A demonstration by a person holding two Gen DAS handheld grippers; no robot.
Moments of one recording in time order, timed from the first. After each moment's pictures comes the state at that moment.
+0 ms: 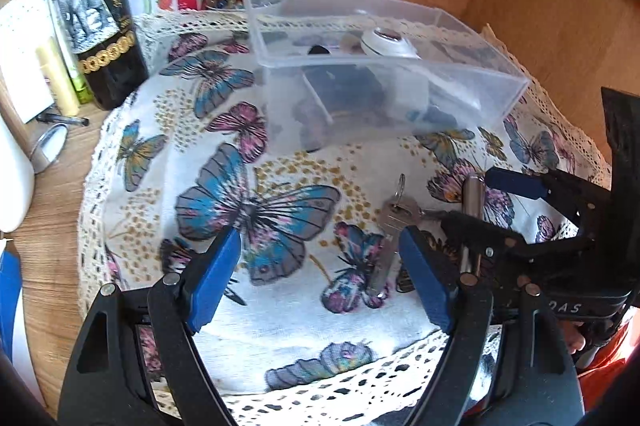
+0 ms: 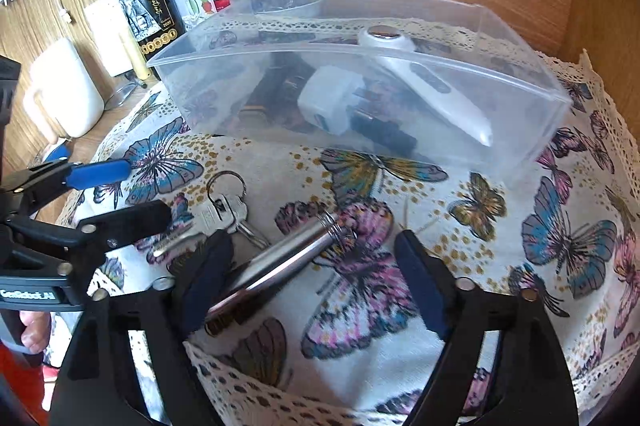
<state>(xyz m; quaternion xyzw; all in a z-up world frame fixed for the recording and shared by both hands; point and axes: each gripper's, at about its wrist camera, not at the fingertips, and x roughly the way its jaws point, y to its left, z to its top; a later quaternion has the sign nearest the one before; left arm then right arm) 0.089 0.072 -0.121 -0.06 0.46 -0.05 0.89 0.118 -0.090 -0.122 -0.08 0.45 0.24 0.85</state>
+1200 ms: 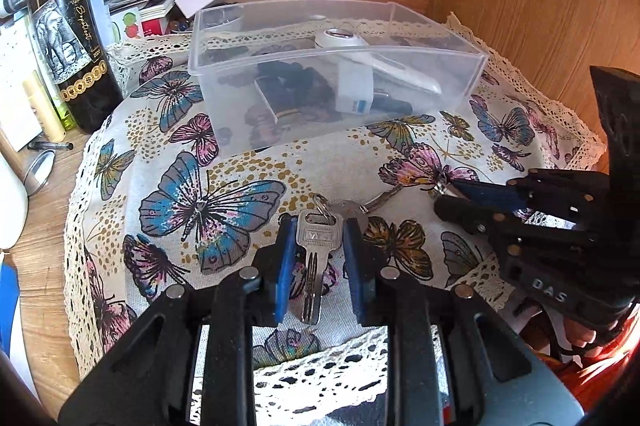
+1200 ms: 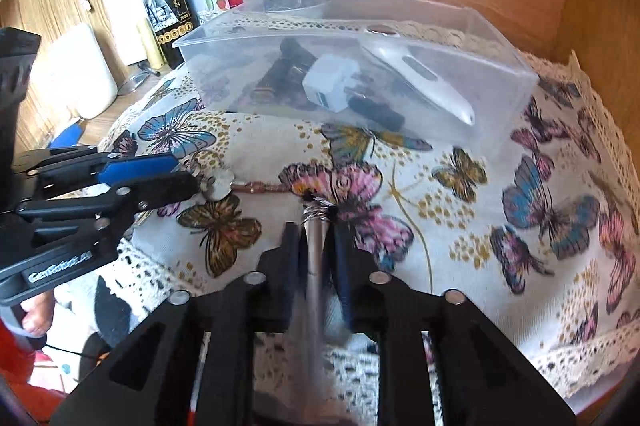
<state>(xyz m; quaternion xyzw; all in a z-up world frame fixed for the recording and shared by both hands) 0.069 0.048 -0.115 -0.02 0.42 -0.08 0.90 0.094 -0.095 -0.118 -0.09 0.44 0.25 0.86</state>
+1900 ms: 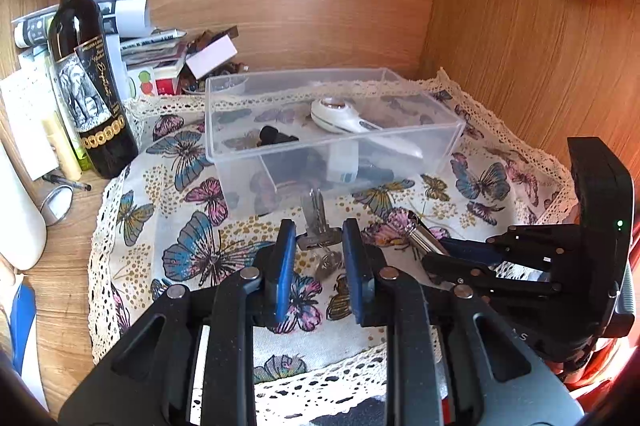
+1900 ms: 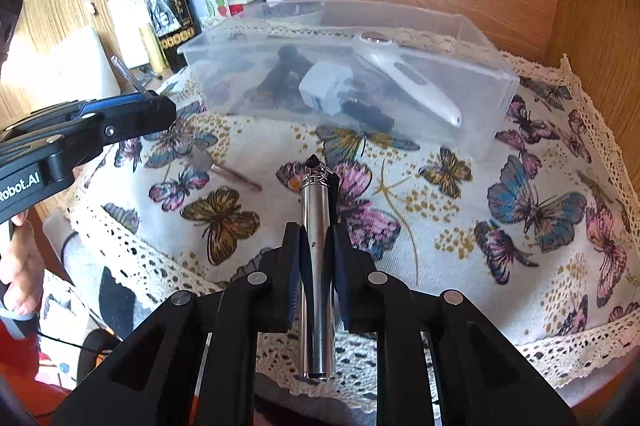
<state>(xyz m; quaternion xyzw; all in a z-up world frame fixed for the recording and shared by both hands) 0.058 0.045 -0.072 -0.03 0.34 -0.08 0.94 0.086 -0.108 -0.104 -0.08 0.42 0.25 0.87</state>
